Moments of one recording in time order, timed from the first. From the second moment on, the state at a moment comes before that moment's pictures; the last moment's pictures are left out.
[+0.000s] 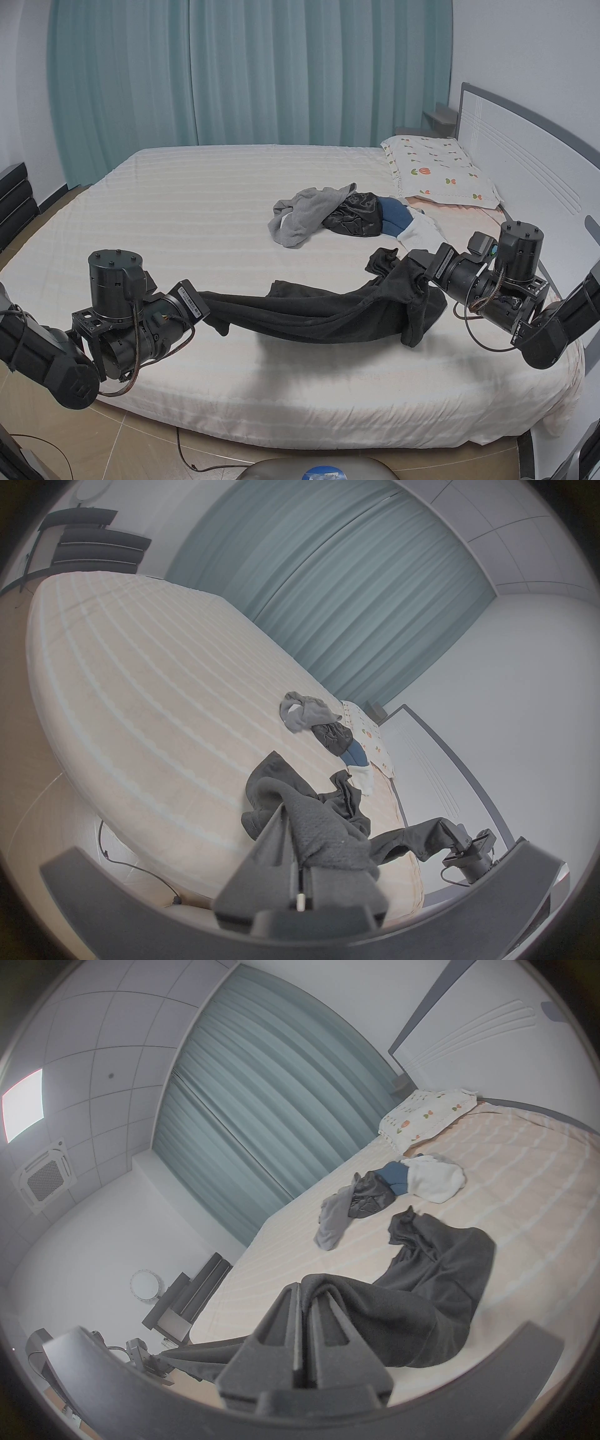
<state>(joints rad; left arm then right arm) -0.44 1.72 -0.54 -0.82 0.10 -0.84 0.41 1.86 -0.67 -1.07 0.03 0.71</state>
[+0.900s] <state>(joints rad) -0.42 1.69 -0.54 -0.82 0.10 -0.84 0.41 1.86 -0.66 -1.17 0.03 0.72</state>
